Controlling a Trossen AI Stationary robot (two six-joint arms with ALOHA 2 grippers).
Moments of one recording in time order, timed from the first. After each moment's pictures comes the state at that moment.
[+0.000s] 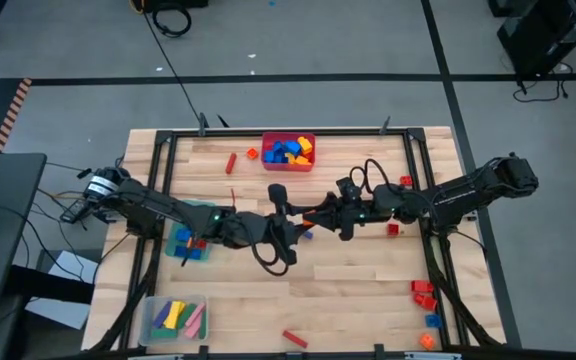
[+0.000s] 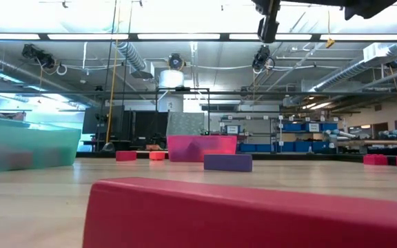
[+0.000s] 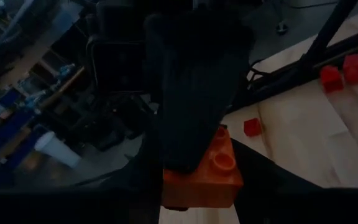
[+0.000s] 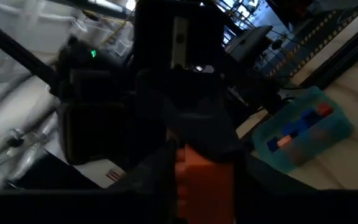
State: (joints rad) left arm -0.30 1.62 1.25 0.17 -0.62 0.48; right arm 0.14 1.31 0.70 0.69 0.08 0.88
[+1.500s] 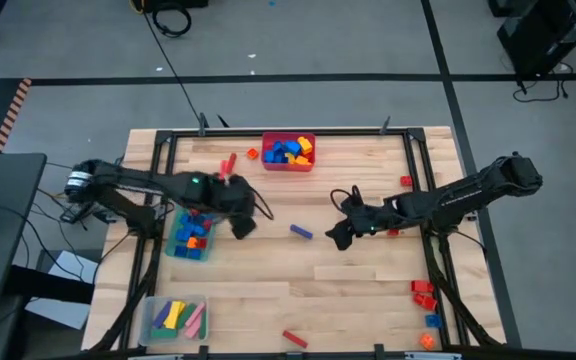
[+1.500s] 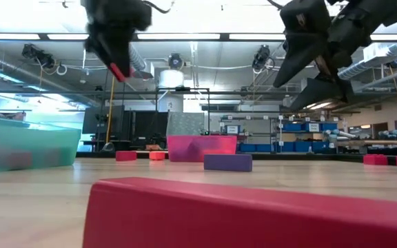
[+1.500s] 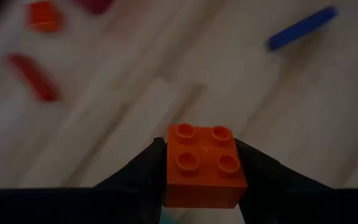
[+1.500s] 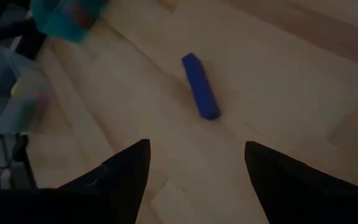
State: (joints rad) left arm -0.09 1.44 1.25 -1.05 -0.31 -0.66; right arm 0.19 1.26 0.70 -0.26 0.19 1.09
